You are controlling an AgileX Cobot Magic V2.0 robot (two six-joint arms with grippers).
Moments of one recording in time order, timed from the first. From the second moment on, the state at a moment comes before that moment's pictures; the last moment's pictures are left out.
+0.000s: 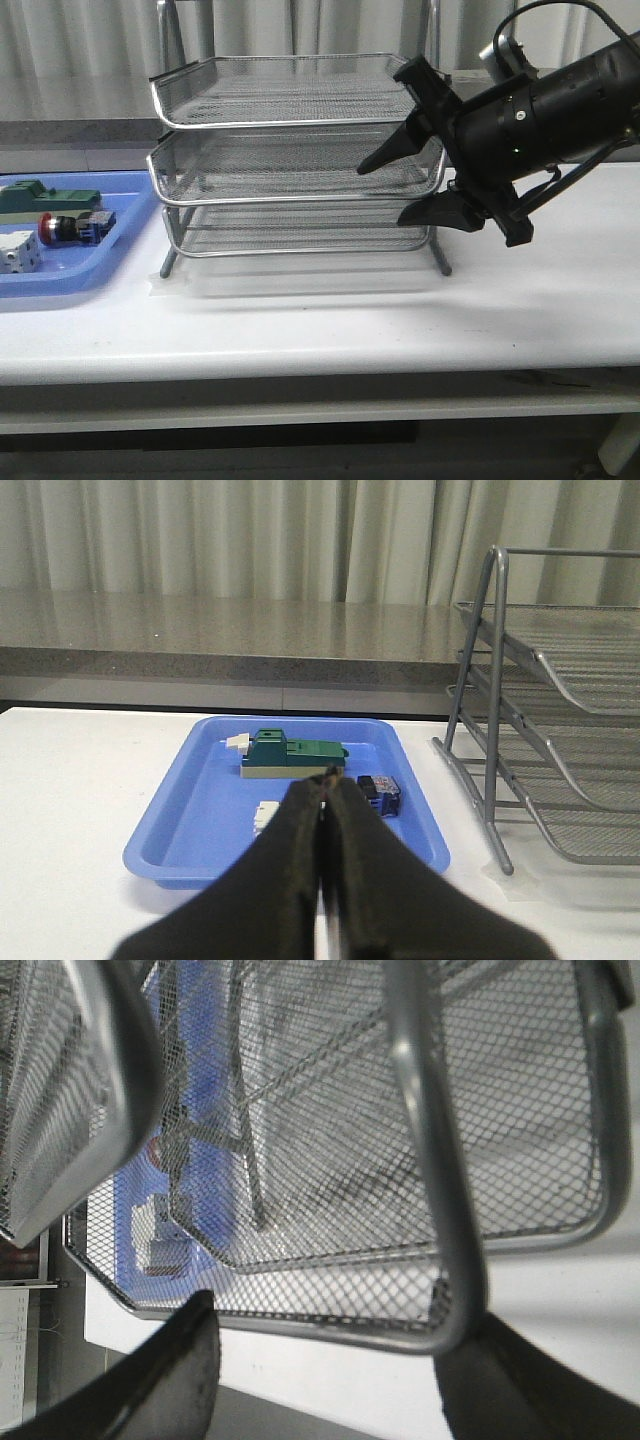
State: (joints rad) left arm 0.02 0.00 0.00 -0.02 0.05 -0.04; right arm 0.23 1.81 -0.93 1.80 0.55 -1.00
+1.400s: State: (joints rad) left arm 0.02 0.00 0.00 -0.02 0.05 -0.04; right arm 0.23 1.83 -0.85 1.84 0.61 -1.00
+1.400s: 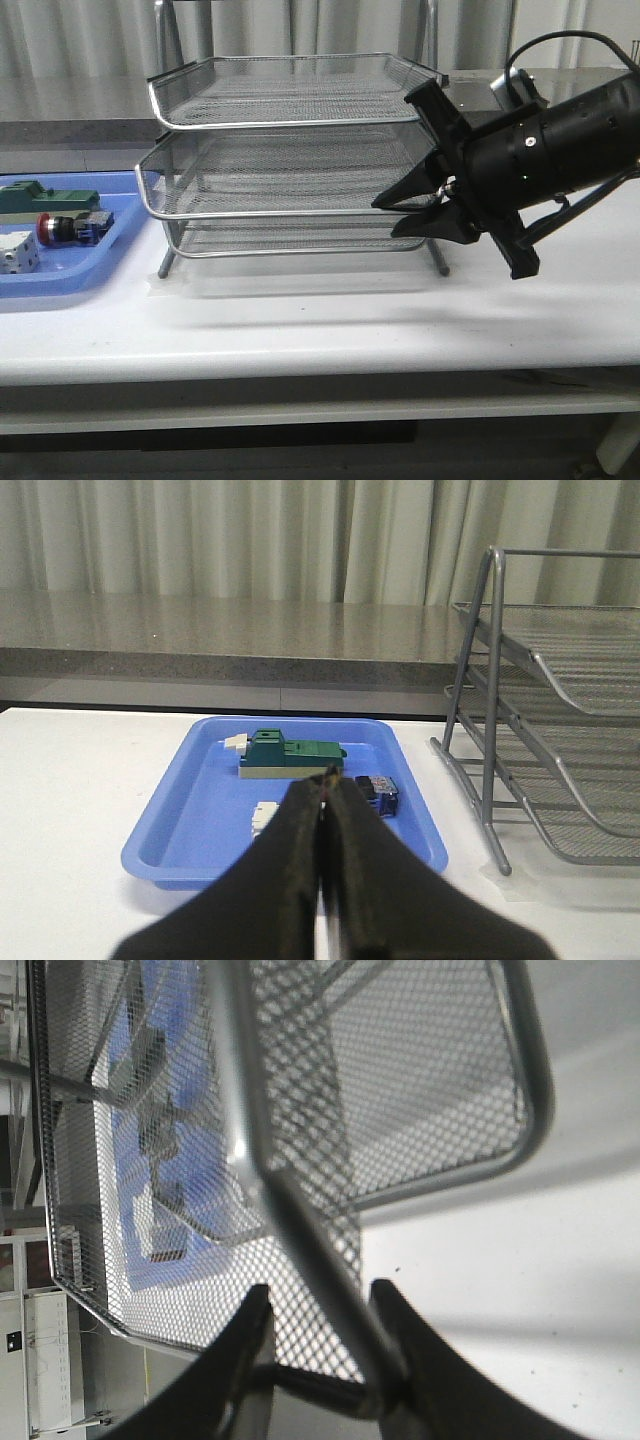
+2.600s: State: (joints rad) left arm 0.02 0.00 0.00 -0.02 0.05 -0.04; right arm 0.23 1.57 -0.54 1.82 0.62 -1.14
